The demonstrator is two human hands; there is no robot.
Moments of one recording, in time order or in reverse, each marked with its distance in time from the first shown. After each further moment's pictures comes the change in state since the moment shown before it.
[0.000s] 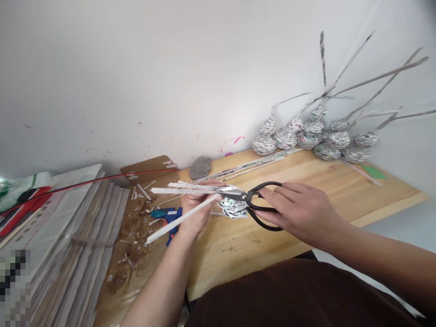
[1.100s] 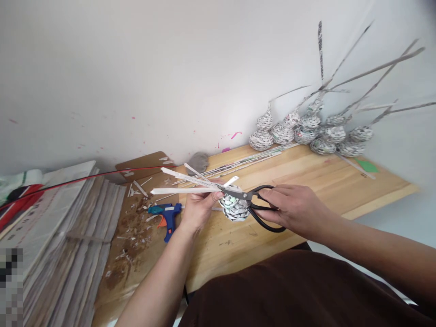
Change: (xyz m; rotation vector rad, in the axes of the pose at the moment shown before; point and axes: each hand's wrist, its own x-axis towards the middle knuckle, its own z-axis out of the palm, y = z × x) left_hand -0.007 -0.014 0.009 -0.259 -0.036 -0.177; right_hand -0.012 0.002 0.014 0.209 -0.099 0.050
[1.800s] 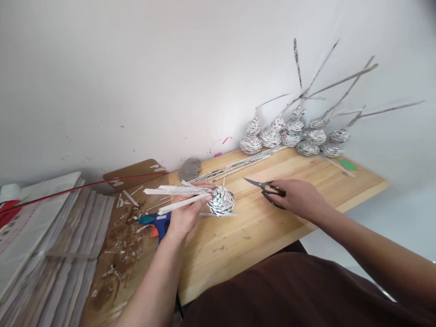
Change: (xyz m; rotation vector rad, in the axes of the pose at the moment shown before) left_hand 0.006 0.021 -0.008 0.417 -0.046 0.228; right_hand -0.029 0.052 0.015 0.012 -0.263 0.626
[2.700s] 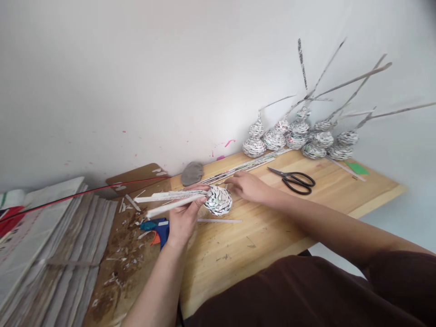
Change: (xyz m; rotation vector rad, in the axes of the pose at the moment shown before) left_hand 0.004 -0.007 -0.001 -0.039 0.178 0.014; right_hand 0.098 -0.059 0.053 0.193 -0.009 -0.509
